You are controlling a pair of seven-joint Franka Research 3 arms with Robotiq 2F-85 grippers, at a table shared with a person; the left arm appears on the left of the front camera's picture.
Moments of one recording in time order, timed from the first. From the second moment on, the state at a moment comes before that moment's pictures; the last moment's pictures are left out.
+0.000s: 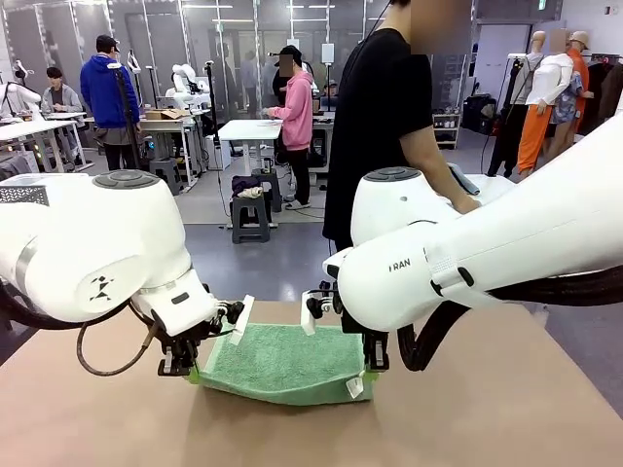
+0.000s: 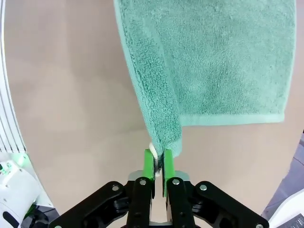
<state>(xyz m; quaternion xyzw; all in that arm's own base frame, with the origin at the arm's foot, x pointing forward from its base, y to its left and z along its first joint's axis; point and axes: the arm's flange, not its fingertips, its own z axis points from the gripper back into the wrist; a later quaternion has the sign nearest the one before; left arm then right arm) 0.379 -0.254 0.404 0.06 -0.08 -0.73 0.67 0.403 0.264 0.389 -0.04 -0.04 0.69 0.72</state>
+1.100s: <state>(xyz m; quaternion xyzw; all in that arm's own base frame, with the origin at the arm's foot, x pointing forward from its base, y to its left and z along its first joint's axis) 0.395 -0.250 0.412 0.06 -0.08 -0.74 0.67 0.421 0.260 0.397 -0.03 -0.03 0.68 0.73</state>
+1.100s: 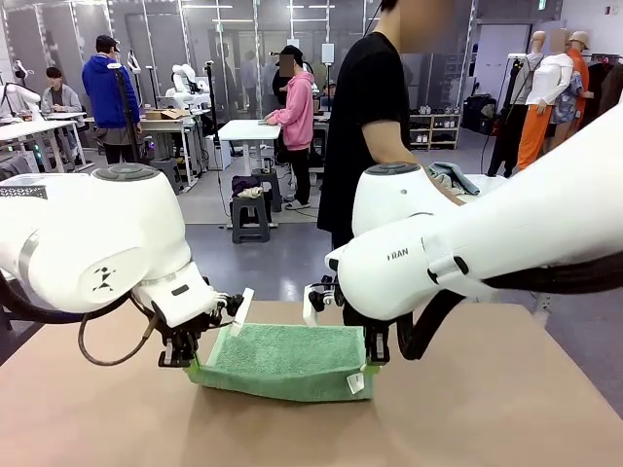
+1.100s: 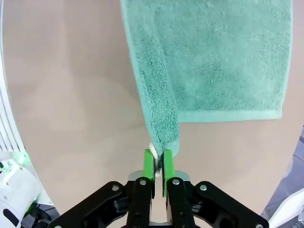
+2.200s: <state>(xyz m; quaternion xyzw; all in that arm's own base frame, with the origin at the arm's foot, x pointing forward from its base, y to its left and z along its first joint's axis) 0.547 -0.235 0.407 0.03 -0.06 -0.74 0.67 0.551 0.241 0.375 0.02 -0.04 0.68 0.73</state>
